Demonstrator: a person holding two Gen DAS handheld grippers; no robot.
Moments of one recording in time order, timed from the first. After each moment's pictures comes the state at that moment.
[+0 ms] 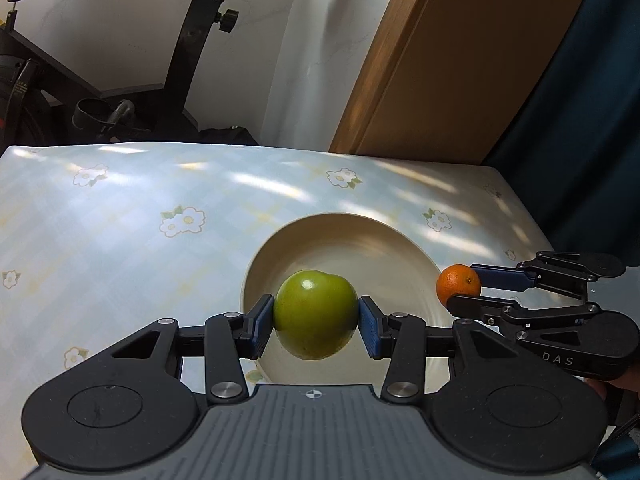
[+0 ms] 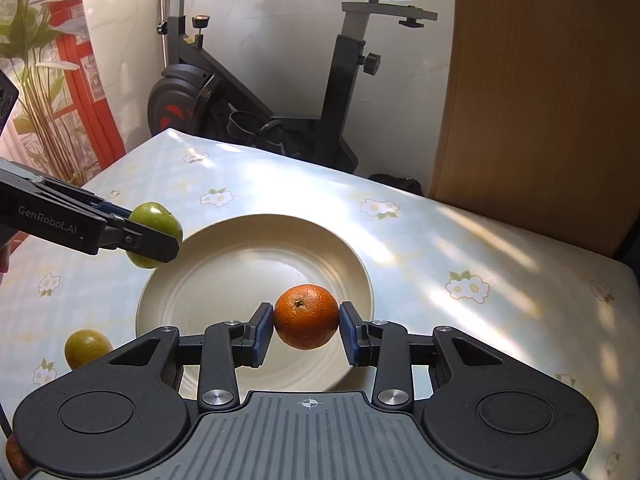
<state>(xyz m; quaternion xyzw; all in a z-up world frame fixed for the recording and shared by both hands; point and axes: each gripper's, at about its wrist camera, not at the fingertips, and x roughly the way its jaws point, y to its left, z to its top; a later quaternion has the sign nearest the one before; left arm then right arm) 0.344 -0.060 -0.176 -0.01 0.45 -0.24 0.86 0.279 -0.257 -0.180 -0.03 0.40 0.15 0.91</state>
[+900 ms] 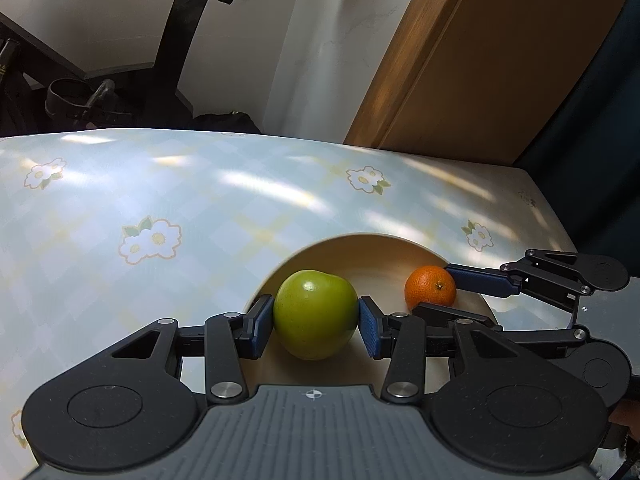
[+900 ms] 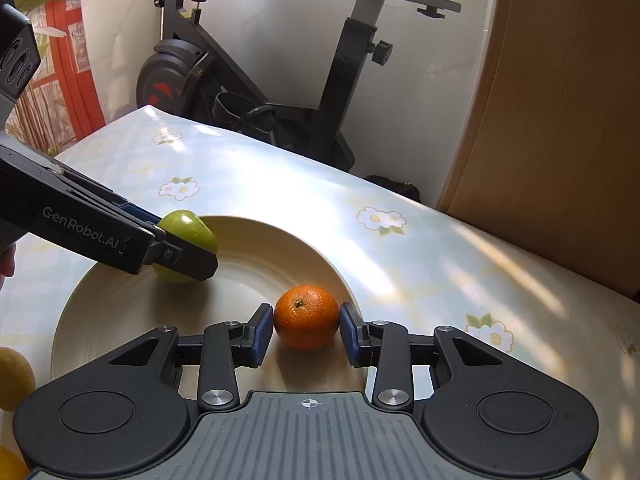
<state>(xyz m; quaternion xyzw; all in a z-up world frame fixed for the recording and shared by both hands) 0.395 -0.078 -0.217 -0.02 0.46 -0.23 0.85 0.337 -0.241 -0.223 -0.07 0.39 0.14 0.91</state>
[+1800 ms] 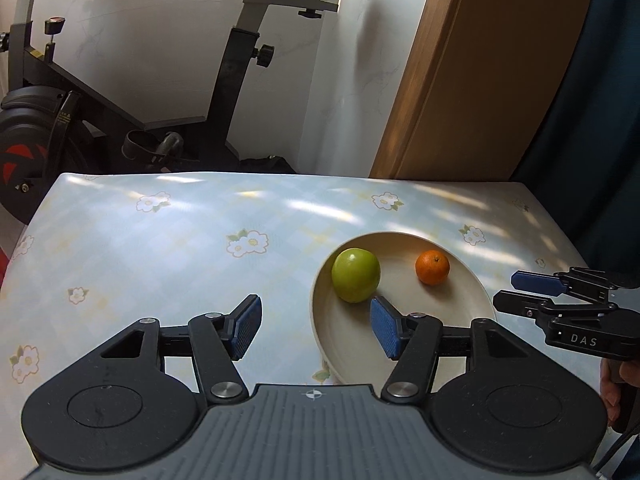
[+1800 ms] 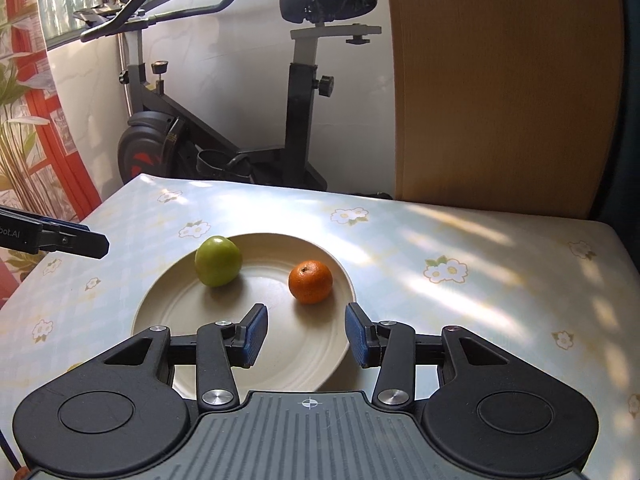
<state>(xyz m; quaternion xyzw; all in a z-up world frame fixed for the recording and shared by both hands) 0.307 -0.016 -0.145 0.02 0.41 -0.19 0.89 0.249 -0.270 -0.188 0.05 0.35 0.09 0.93</state>
